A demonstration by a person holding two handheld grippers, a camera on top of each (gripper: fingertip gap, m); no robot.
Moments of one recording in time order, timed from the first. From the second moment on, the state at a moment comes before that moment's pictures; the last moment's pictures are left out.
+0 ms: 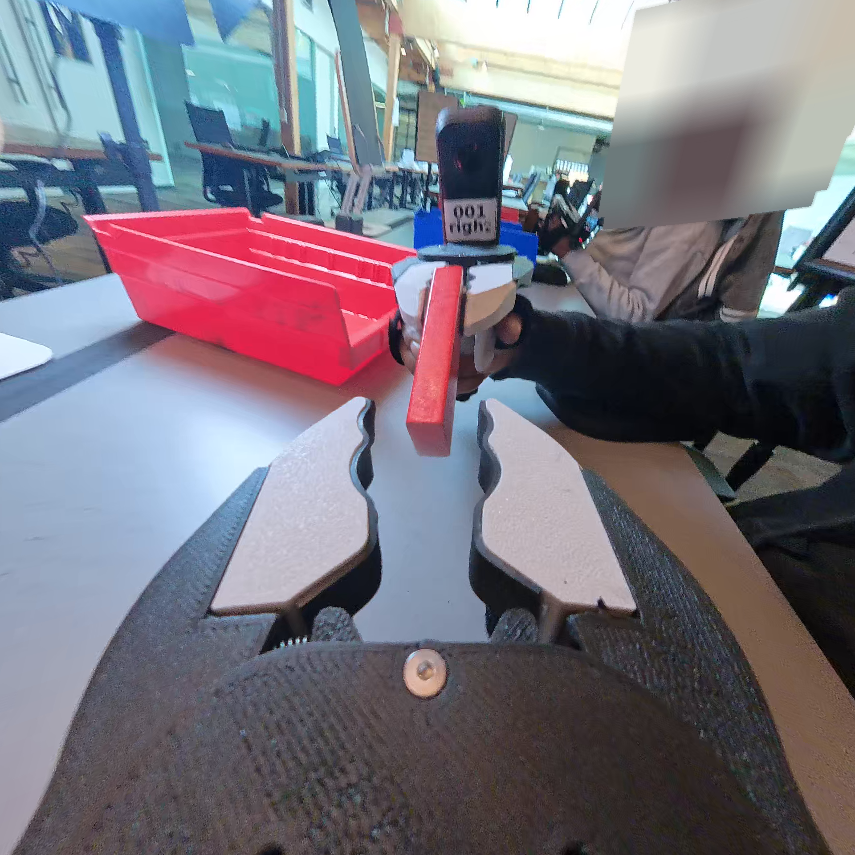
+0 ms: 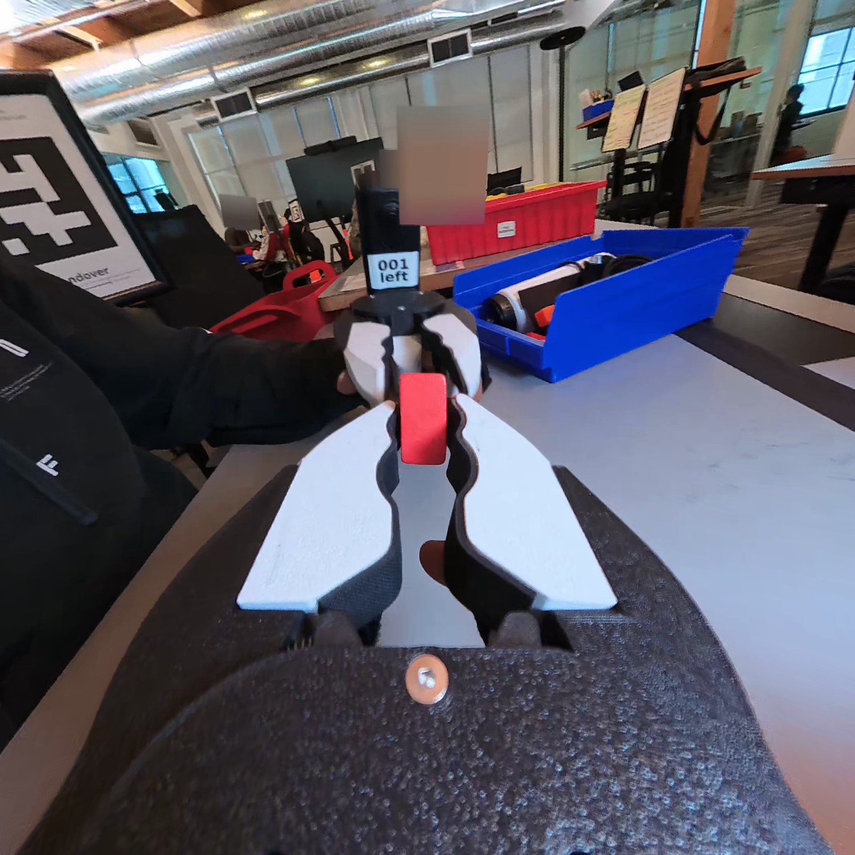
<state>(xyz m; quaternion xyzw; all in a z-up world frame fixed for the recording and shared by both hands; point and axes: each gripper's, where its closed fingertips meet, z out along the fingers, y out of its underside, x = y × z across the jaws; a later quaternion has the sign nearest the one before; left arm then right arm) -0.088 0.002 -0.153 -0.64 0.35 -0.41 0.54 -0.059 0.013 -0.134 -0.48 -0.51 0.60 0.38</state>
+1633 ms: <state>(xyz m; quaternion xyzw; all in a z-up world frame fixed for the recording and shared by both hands) -0.091 0.026 -0.212 -0.82 0.20 -0.37 0.38 -0.082 0.056 -0.213 -0.39 -0.74 -0.06 0.55</state>
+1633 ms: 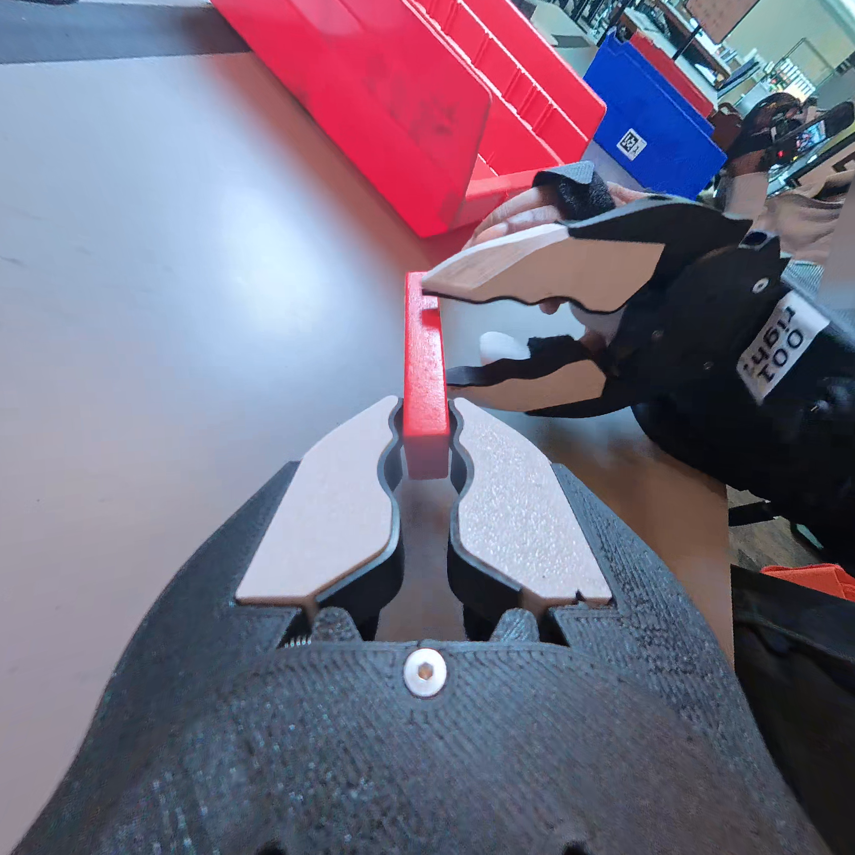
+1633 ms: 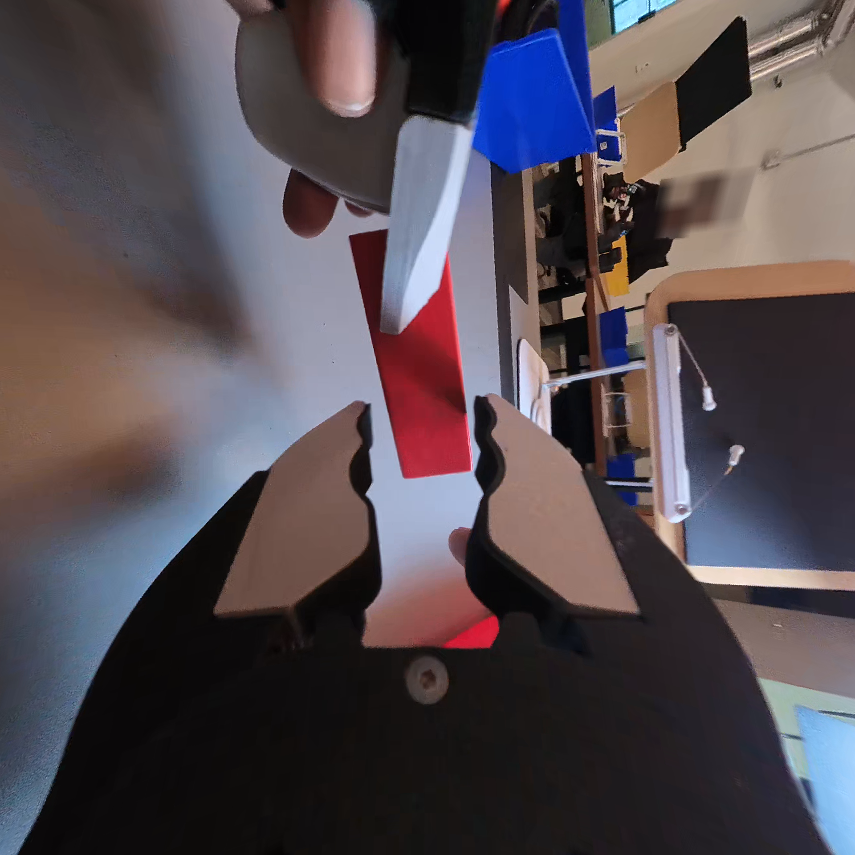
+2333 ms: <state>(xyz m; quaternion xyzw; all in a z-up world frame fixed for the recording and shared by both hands) -0.116 0.033 -0.154 -0.70 0.25 -0.37 0.56 -0.003 0.106 -0.098 -0.54 -0.32 0.54 0.57</state>
